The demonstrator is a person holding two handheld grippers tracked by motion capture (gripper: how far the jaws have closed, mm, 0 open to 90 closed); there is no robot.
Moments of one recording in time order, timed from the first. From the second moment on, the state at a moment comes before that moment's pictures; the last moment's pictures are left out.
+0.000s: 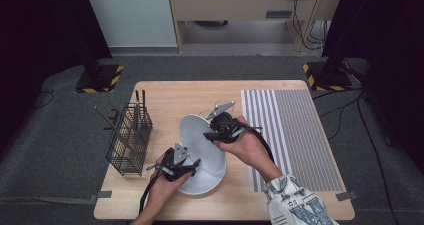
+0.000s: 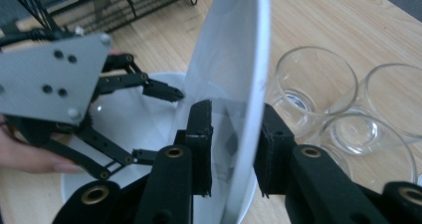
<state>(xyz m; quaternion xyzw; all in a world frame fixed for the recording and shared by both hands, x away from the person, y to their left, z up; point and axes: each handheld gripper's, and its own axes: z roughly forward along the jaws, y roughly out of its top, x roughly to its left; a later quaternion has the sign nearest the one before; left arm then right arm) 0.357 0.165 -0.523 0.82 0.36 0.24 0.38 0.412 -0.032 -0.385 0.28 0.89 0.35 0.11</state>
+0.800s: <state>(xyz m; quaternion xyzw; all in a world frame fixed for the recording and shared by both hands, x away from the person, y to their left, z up) 0.352 0.173 -0.520 0.81 0.37 0.26 0.38 0.423 -0.047 -0.389 0.34 0.85 0.39 0.07</state>
